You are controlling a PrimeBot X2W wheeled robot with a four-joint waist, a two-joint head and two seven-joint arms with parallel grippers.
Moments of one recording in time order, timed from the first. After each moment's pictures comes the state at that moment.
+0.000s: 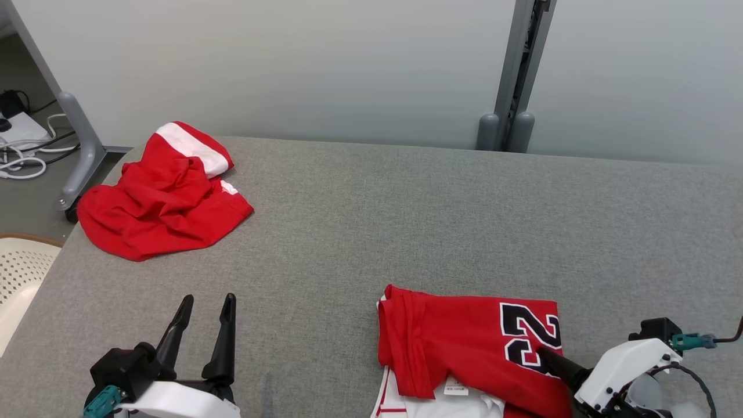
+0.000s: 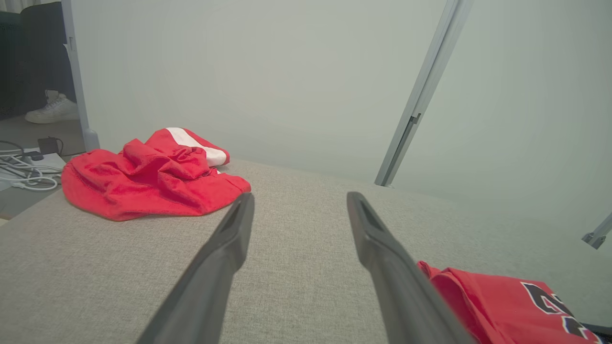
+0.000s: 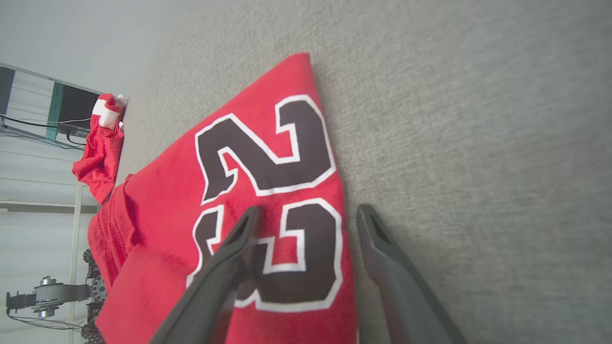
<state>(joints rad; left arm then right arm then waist) -0.01 0.21 -0.24 0.22 -0.53 0.00 -0.26 -0.24 -0.05 -0.02 0.69 0.80 0.13 0.46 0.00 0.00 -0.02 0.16</state>
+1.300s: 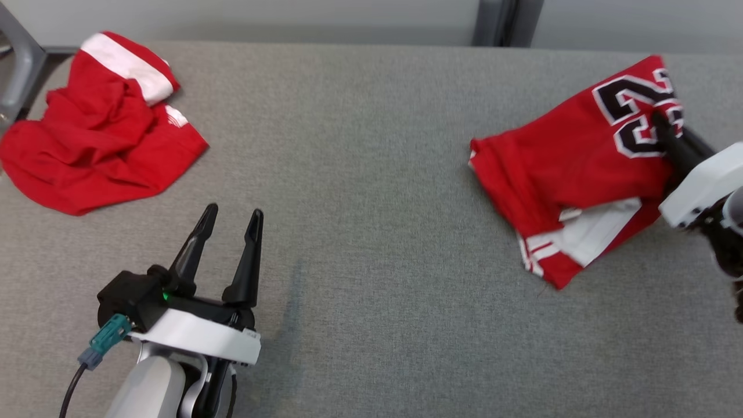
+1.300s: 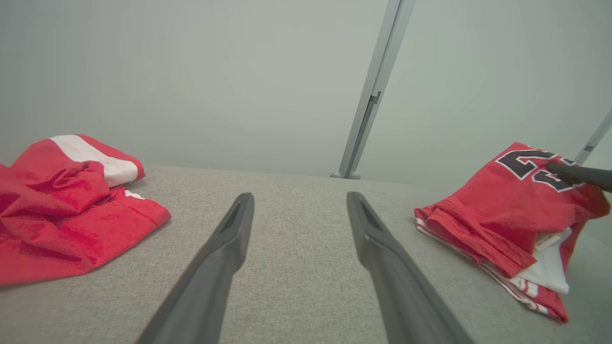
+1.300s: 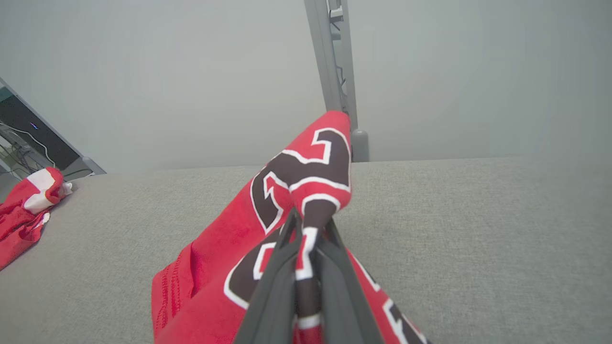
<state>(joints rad) -0.20 0.19 -0.26 0.17 -0.48 -0.06 -0.26 -0.68 -0.42 0.33 0.57 0.75 0.13 0.08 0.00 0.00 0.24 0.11</state>
